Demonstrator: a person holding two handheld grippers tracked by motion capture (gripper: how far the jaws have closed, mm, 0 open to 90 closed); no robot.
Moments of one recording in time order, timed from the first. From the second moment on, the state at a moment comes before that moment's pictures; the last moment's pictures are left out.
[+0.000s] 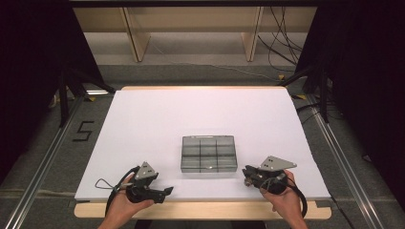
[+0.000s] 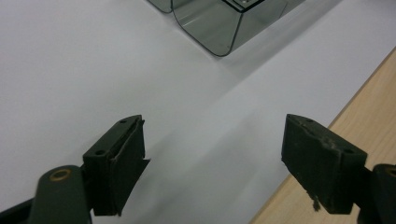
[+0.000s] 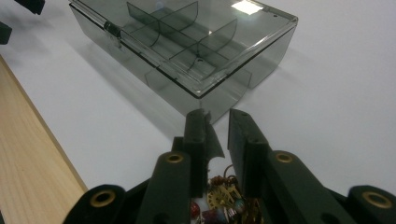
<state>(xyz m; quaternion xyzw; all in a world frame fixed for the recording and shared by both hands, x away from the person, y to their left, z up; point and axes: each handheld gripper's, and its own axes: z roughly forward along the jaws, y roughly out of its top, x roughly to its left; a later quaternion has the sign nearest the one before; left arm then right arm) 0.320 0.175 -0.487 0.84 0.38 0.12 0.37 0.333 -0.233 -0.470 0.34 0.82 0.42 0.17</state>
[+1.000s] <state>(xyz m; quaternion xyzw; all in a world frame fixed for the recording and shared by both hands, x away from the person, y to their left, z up) 0.320 0.175 -0.486 0.84 0.38 0.12 0.38 0.345 -0.214 -0.473 0.31 0.84 0.41 0.16</state>
